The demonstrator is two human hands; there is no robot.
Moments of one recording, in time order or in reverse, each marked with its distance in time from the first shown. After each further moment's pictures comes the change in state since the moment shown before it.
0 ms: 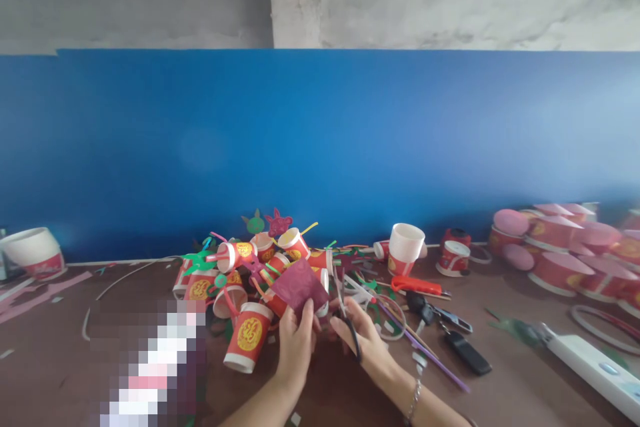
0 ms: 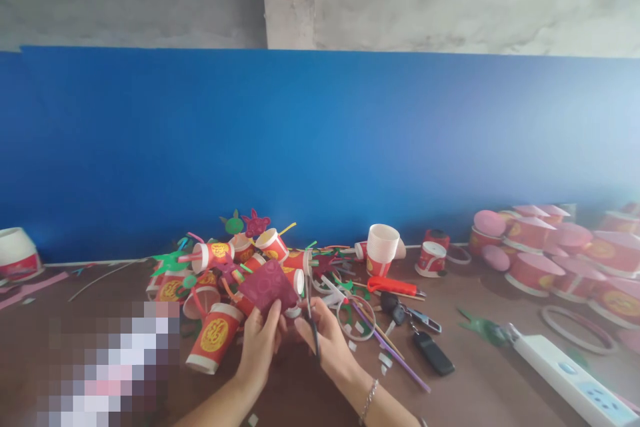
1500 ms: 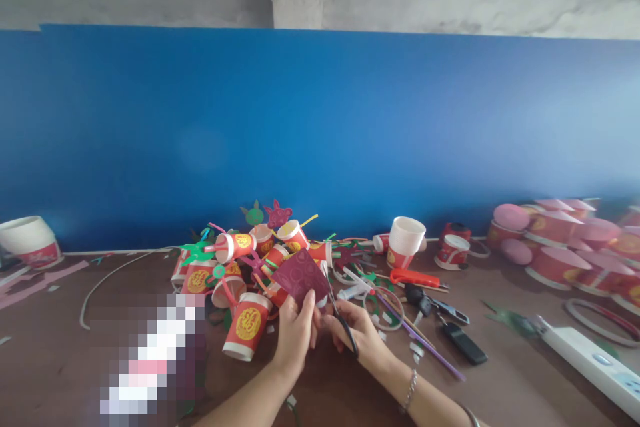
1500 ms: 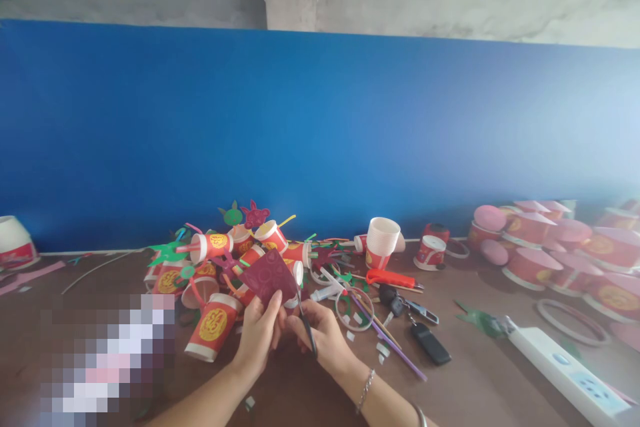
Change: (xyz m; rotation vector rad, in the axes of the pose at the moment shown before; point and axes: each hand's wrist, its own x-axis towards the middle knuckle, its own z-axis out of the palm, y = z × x) left_hand 0.000 0.005 0.000 -0.026 -0.145 -0.018; right_hand -0.001 0.005 0.003 -0.111 -0.065 0.018
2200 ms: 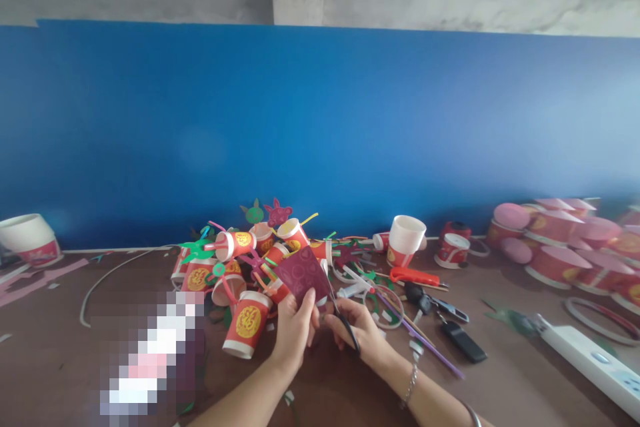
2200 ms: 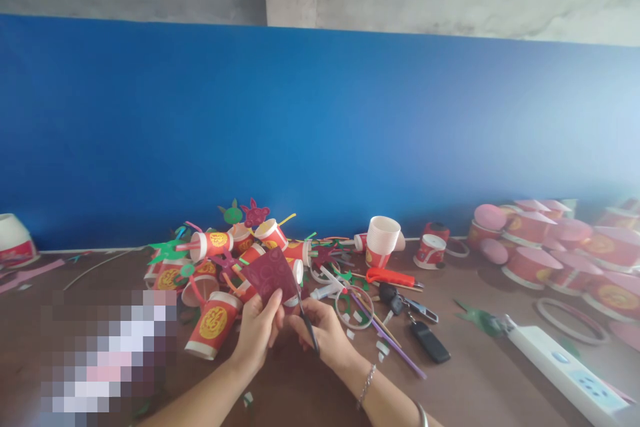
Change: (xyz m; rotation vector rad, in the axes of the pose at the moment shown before) left_hand -0.001 0.008 -0.001 -0.018 -0.022 -0.033; right_hand 0.000 -0.009 -0.002 -0.027 -0.019 0.019
